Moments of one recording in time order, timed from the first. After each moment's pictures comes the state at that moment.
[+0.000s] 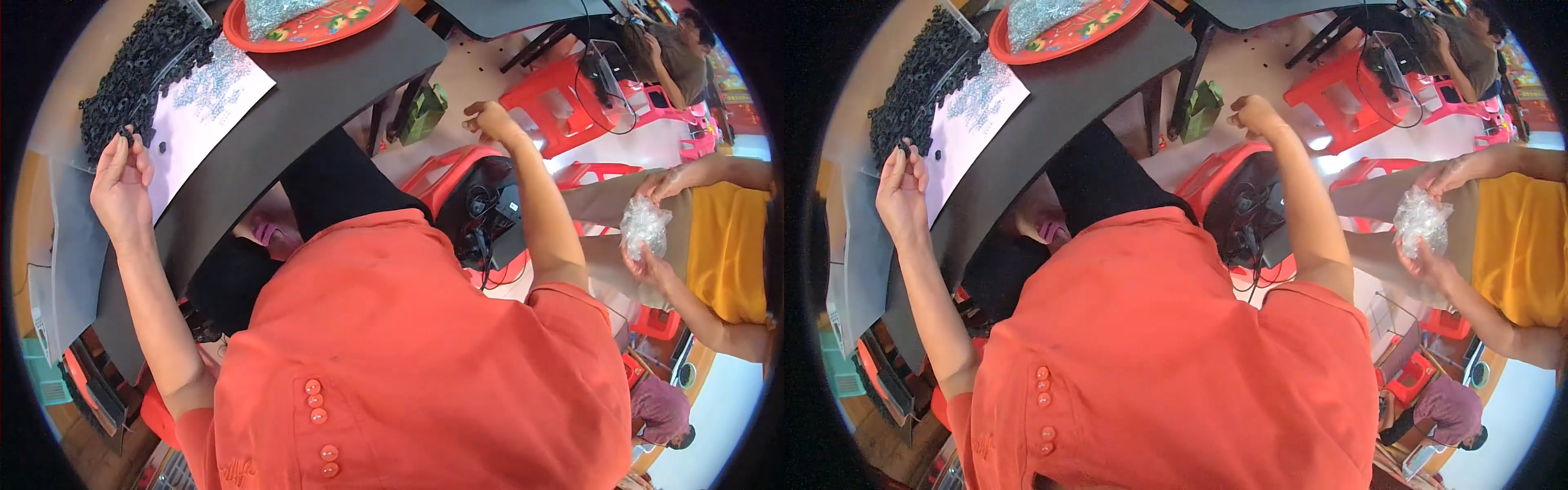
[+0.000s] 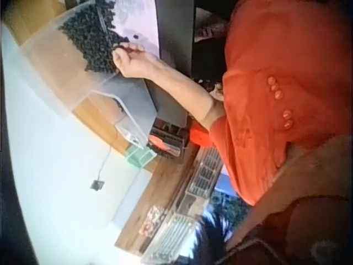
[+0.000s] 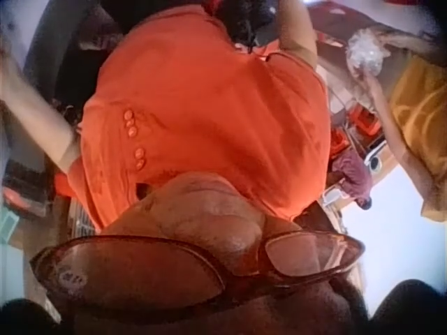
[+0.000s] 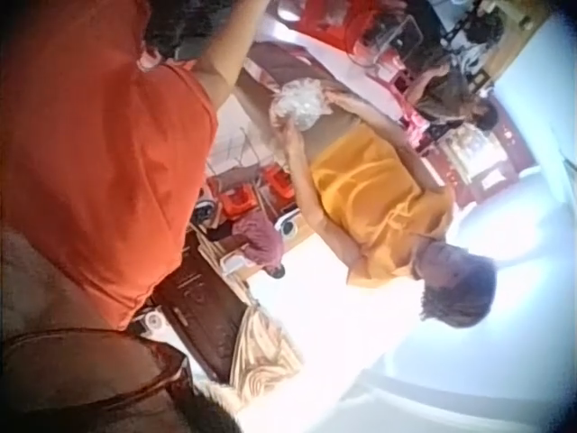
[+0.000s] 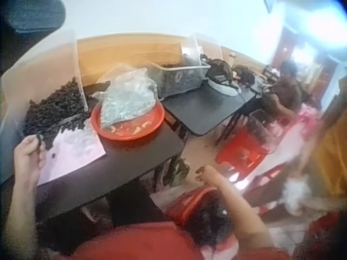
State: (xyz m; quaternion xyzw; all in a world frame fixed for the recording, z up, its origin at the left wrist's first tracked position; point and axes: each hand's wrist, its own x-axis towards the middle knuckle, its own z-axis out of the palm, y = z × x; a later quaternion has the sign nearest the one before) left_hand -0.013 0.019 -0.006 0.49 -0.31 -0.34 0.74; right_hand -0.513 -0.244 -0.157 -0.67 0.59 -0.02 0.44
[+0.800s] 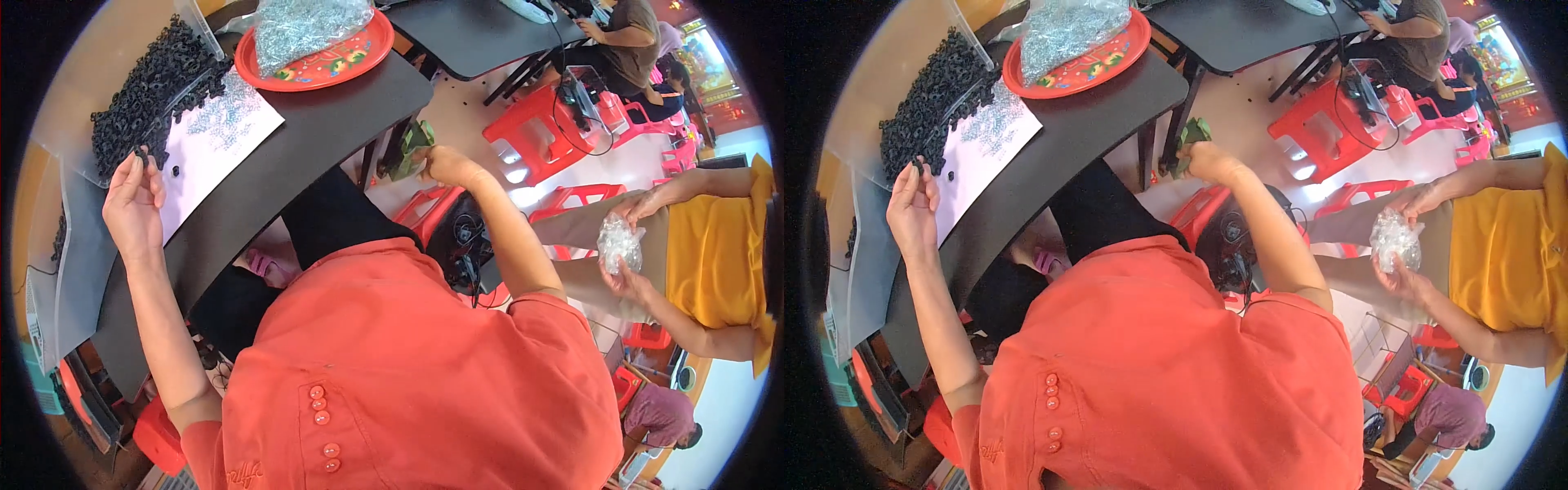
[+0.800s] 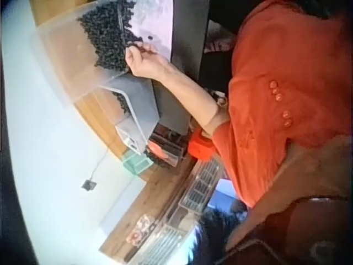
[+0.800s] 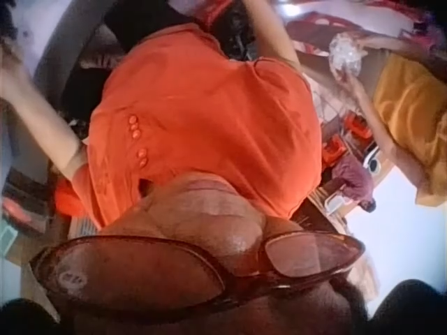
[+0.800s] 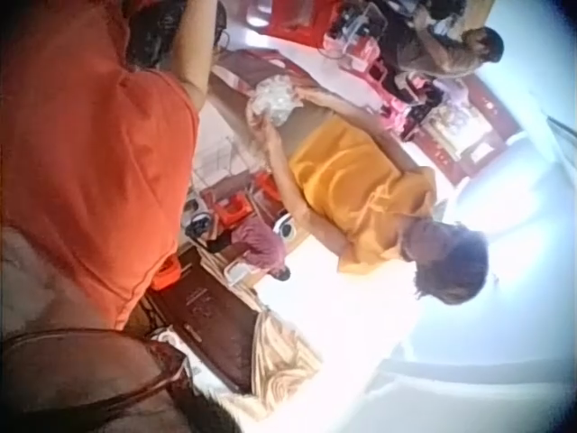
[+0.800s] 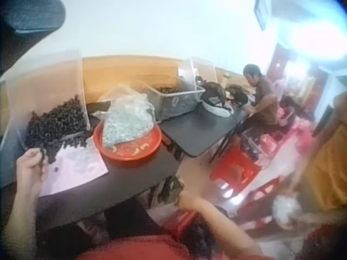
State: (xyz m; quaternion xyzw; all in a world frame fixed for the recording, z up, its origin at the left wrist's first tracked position) left_hand -0.028 0.025 0.006 0.50 -0.29 -0.33 0.75; right_hand -0.446 -0.194 -0.122 -0.79 0.47 0.07 0.38
